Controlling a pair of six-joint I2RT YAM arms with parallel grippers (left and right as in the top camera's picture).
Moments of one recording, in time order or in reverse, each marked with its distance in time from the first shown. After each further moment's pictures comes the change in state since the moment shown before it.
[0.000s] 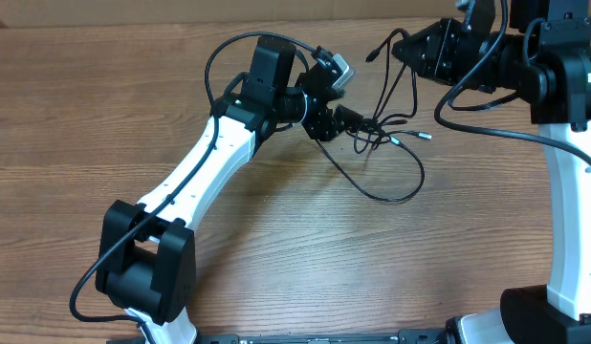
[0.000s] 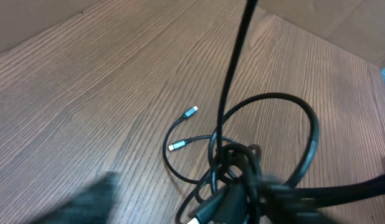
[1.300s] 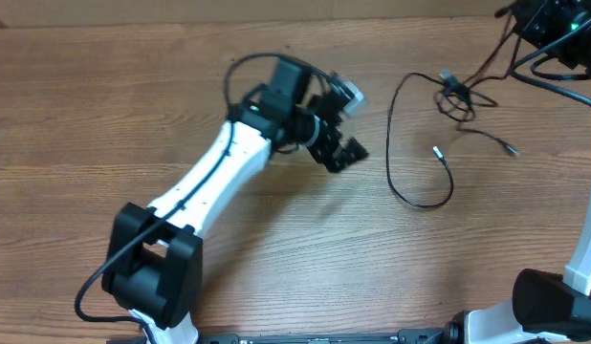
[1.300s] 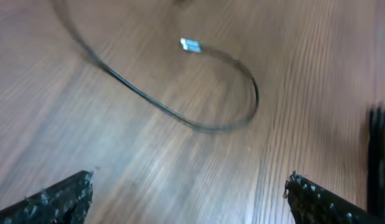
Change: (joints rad) left arm -0.092 -0.002 0.000 -0.265 -0.106 0.054; right arm -0.301 0.037 0.000 0.158 0.266 0.002
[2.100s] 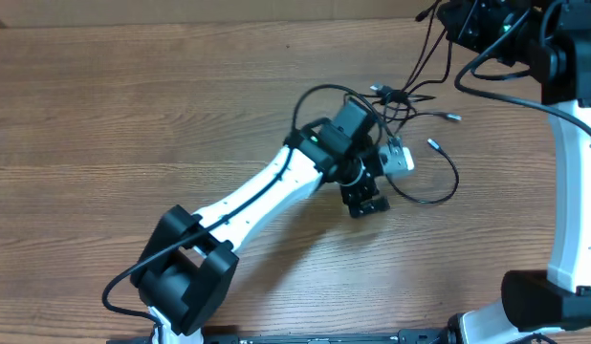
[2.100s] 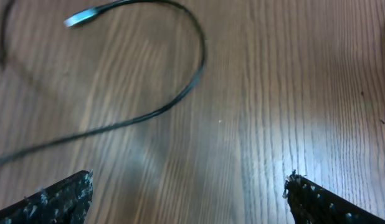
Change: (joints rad) left arm -0.231 0.053 0.000 -0.065 -0.162 0.262; right arm 0.203 0.025 0.000 0.004 -0.056 0.018
